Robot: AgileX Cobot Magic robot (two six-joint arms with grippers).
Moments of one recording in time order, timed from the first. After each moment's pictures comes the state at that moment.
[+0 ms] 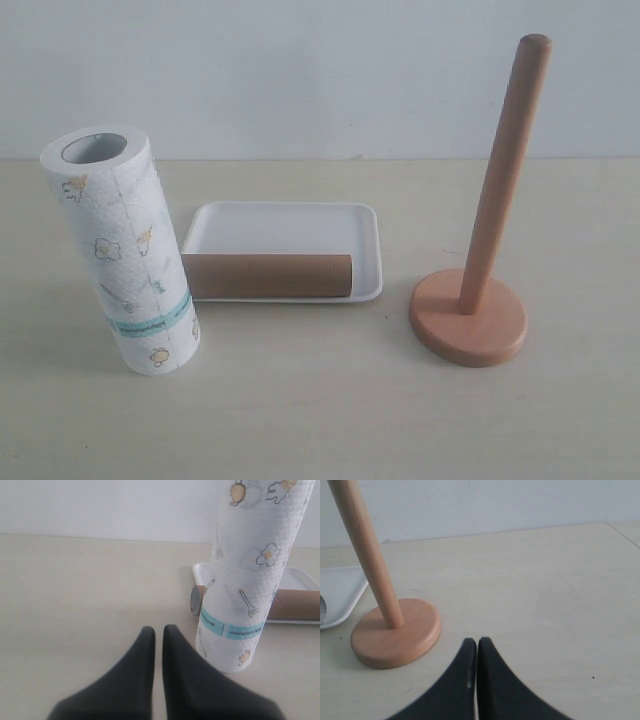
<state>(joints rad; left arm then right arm) -0.01 0.00 0.00 -0.20 0.32 0.11 0.00 0.01 0.00 0.08 0.34 0.03</state>
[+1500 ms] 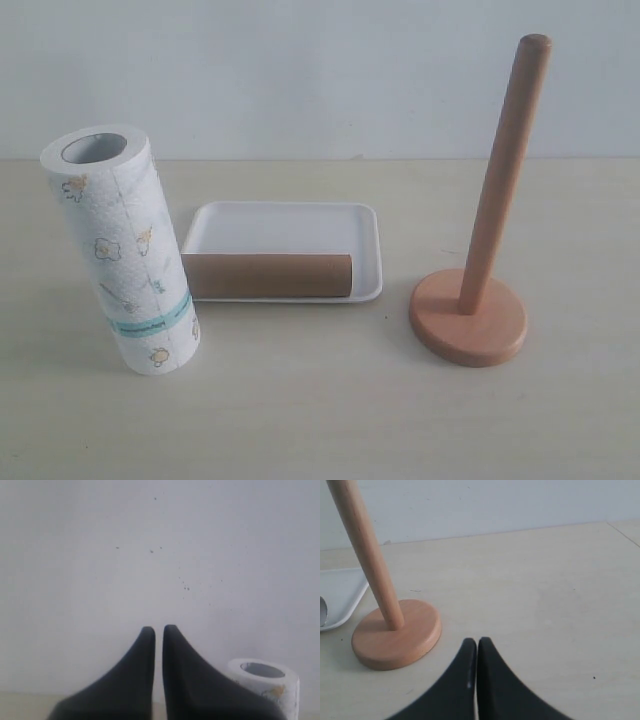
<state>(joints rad) -0.01 0.00 -0.03 -0.16 -0.20 0.07 0.00 0.01 0.00 0.08 0.34 0.04</state>
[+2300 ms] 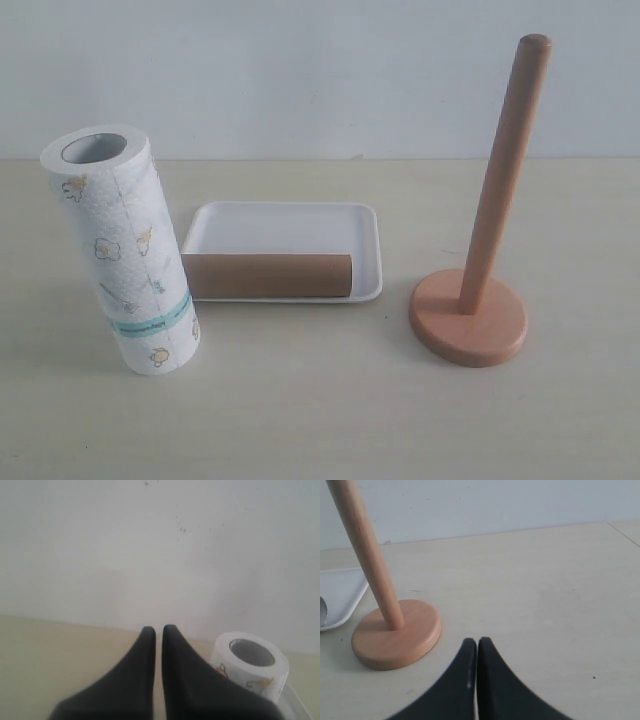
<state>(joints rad) -0.01 0.39 -0.38 -0.10 0.11 -0.08 0.00 0.01 0.00 0.08 0.34 0.04</state>
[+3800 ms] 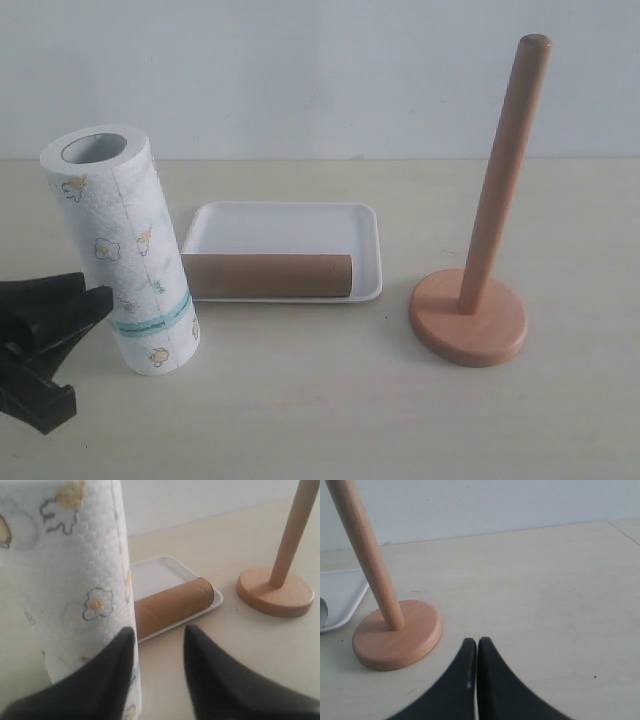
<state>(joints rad) -0.29 1.07 -0.11 0.45 -0.66 -0.31 0.00 0.01 0.00 0.08 0.34 0.04</state>
